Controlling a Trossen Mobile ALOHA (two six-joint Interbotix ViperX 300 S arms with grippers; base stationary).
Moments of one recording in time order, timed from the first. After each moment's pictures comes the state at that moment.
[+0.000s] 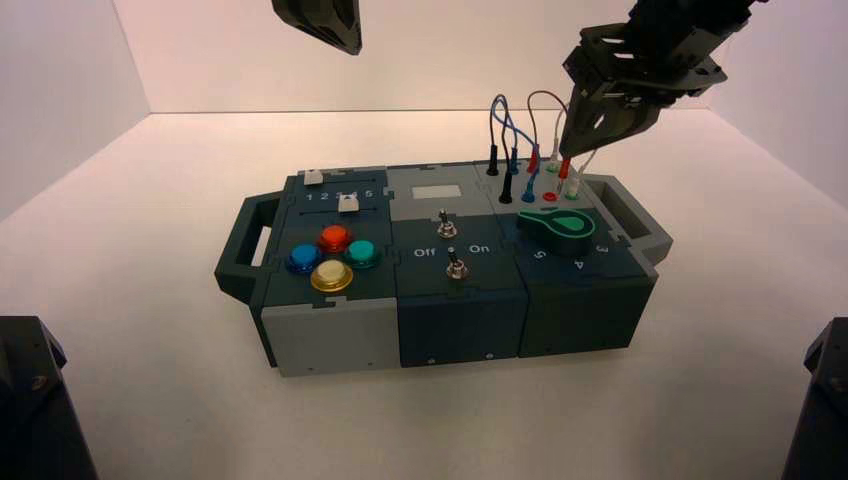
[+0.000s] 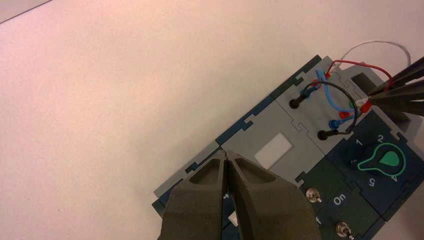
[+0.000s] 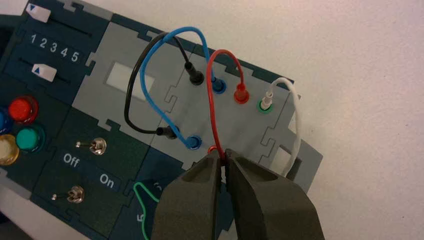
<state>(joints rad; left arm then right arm) -0.63 -0.27 0.75 -0.03 0.44 -0.03 0.39 -0.27 1.01 0.52 0.37 -0.52</state>
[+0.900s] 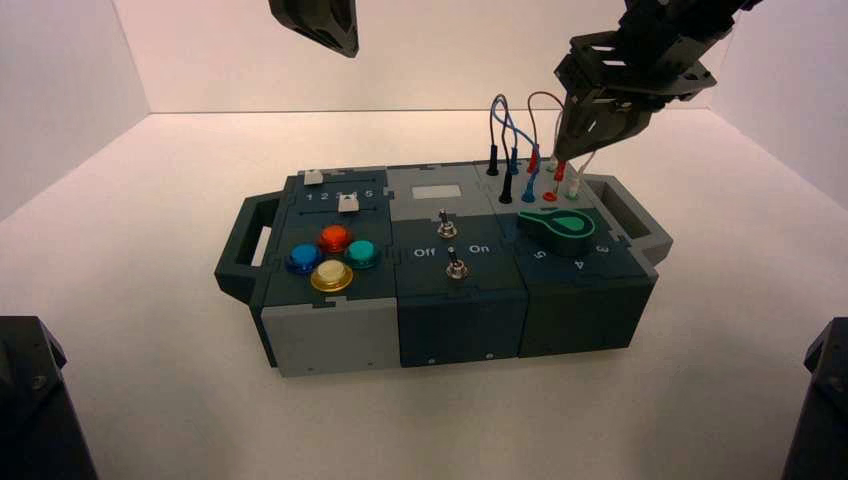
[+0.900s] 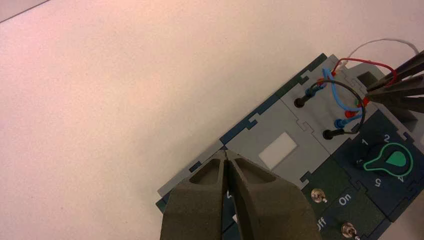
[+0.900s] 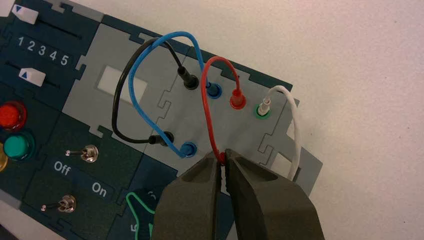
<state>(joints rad) -0.62 -0.26 0.75 -0.03 0.44 -0.02 0.39 -0.21 0.98 0.52 0.35 -0.52</state>
